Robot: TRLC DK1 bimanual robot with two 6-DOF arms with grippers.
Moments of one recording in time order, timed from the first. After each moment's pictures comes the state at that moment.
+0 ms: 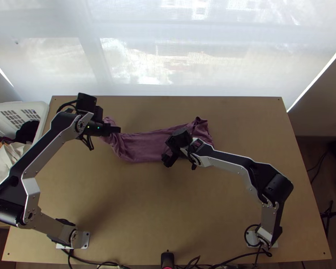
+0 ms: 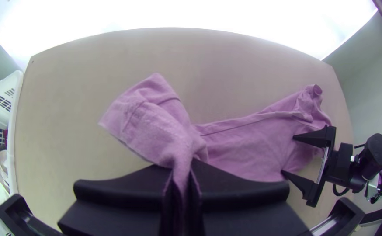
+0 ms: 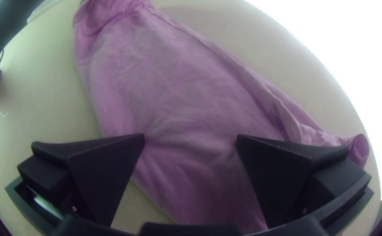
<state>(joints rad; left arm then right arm) -0.20 1.62 1.38 -0.75 0.07 -0.15 0.77 1.99 1.22 -0.04 -0.03 -0.20</state>
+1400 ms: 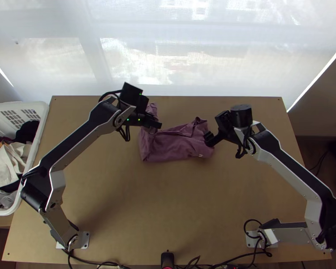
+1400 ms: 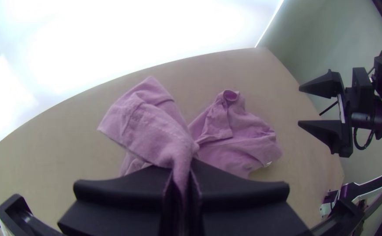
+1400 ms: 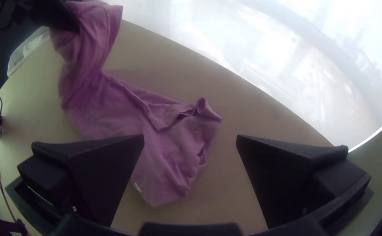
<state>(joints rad) -0.54 1.82 1.76 -0.73 0.10 -0.14 0.43 1.45 1.15 -0.38 -0.05 -0.22</state>
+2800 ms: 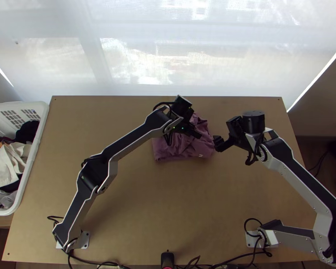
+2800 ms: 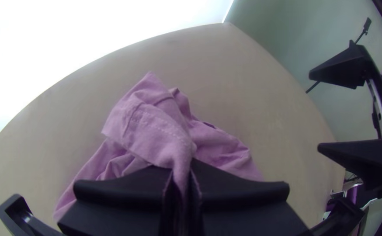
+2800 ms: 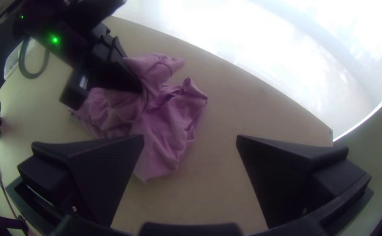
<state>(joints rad) -0.75 2.30 2.21 -0.68 0.12 -0.17 0.36 1.34 1.06 -0.43 -0.04 -0.21</state>
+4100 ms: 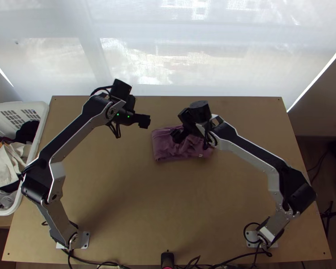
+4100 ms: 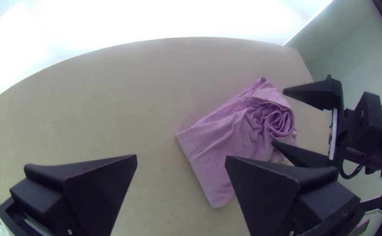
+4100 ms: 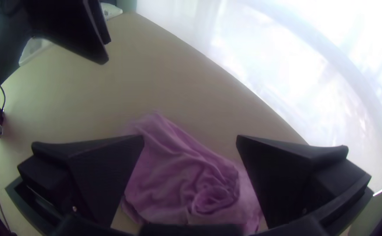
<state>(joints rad) -0.42 1.85 1.77 -0.87 0.15 -0.21 0.64 1.82 1.42 -0.23 -0.04 -0.22</state>
